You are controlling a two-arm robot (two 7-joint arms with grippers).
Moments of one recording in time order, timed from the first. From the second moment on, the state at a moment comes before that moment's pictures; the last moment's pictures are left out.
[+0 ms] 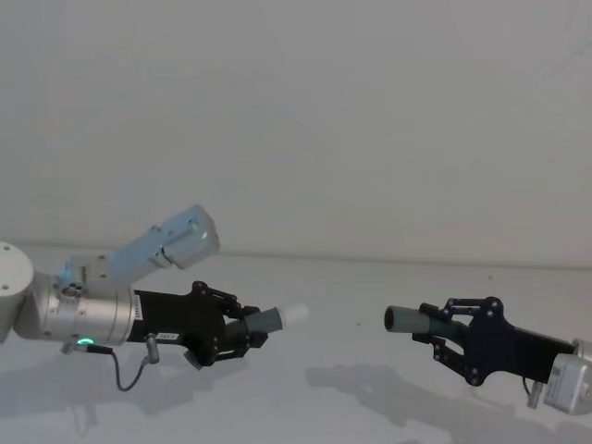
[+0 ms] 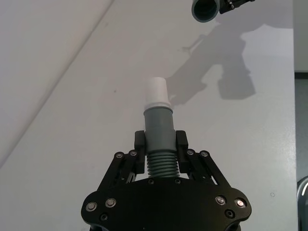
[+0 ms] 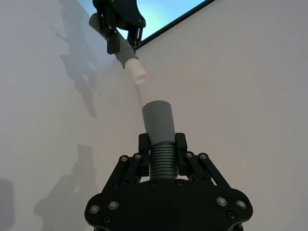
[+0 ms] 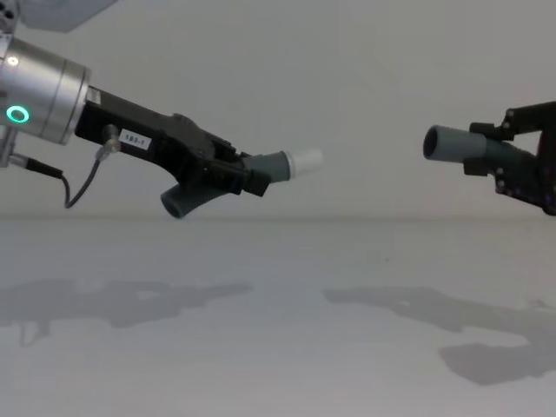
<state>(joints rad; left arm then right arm) -0.84 0.51 0.66 -1.29 -0.28 0.22 -0.95 0.65 0.41 -0.22 -0.96 -0.06 -0.98 0.94</state>
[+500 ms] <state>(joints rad) -0.88 0.47 0.70 -1.23 -0.29 0.20 -1.00 0.65 0.41 -0.23 -0.98 -0.11 -0.98 0.91</state>
